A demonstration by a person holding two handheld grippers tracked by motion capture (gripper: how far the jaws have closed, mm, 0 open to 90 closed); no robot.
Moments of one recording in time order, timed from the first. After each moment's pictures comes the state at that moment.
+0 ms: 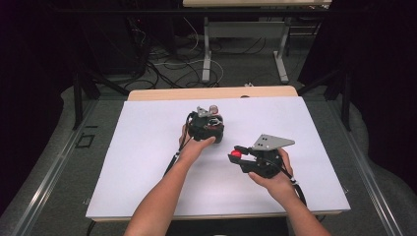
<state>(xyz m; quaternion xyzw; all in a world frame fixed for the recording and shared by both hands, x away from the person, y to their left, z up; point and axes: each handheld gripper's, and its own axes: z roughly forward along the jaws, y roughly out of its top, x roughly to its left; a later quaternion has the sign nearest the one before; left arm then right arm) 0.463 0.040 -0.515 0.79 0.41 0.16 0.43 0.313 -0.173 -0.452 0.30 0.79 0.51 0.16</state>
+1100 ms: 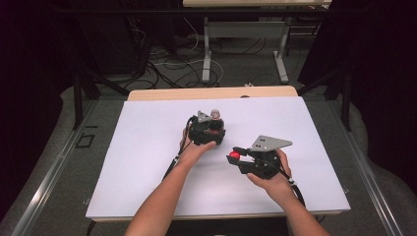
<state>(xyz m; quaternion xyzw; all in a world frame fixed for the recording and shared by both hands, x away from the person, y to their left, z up) 0.457 0.041 -0.522 0.79 0.40 0.16 0.44 0.313 -0.170 -0.456 0.29 0.79 0.51 0.16</state>
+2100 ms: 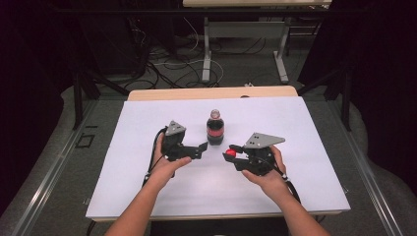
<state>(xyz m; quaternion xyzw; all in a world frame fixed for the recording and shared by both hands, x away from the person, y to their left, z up) 0.371 0.119 -0.481 0.76 0.41 0.14 0.48 0.325 -0.157 -0.457 0.29 0.80 0.50 0.16</state>
